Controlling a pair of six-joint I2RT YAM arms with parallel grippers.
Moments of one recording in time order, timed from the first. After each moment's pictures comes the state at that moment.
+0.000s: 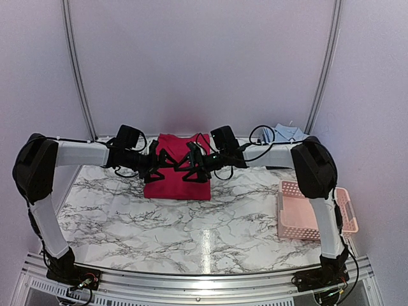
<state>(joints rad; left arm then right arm) -0.41 1.83 1.20 -0.14 0.64 -0.67 0.65 2.26 1.71 -0.06 -0.93 0.73</state>
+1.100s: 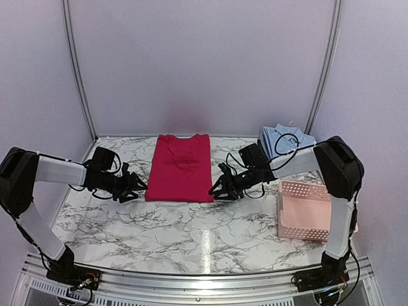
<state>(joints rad) -0.29 1.61 0.77 -0.08 0.53 -0.71 0.55 2.01 1.20 -0.07 -0.85 0.67</state>
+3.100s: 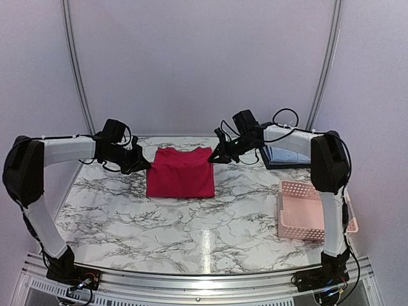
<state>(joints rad) -0.34 1.68 1.13 -0.32 0.44 -0.66 0.51 2.14 1.75 -0.50 -0.68 0.46</state>
